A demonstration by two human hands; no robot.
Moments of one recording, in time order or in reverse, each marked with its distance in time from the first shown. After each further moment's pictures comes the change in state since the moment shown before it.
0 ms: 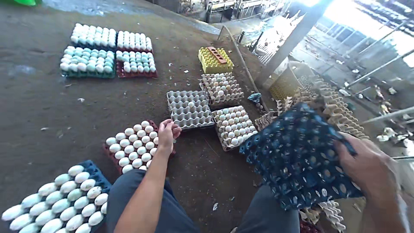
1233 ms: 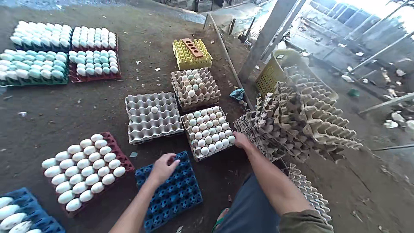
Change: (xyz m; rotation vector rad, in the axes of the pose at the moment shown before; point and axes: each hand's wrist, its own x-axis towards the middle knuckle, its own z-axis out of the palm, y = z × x) left_hand -0.036 -0.110 0.145 1.134 -0.458 0.090; right_hand 0.155 0.072 0.373 0.220 -1.011 0.070
